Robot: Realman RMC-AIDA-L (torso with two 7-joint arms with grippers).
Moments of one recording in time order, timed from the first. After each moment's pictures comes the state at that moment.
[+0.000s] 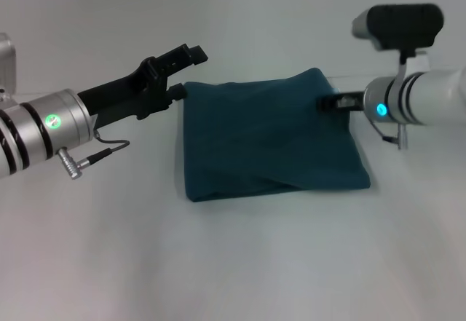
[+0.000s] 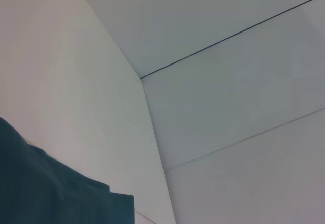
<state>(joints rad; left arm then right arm) -0.71 -2.15 0.75 0.62 1.74 1.13 -2.38 0.90 2.07 -1.14 -0.44 -2.43 -0.41 2.61</state>
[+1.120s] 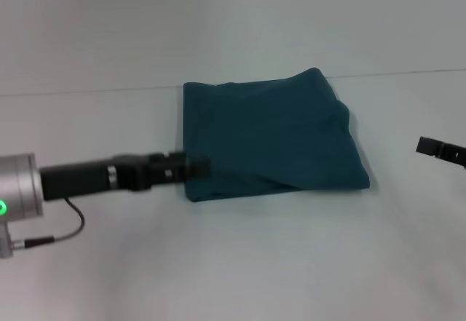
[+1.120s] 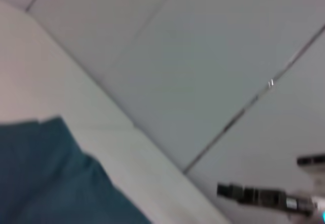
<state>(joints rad) -0.57 -2.10 0.79 0.77 1.87 1.59 -1.97 0.34 1.99 -0.56 -0.74 -1.84 -1.50 1.91</state>
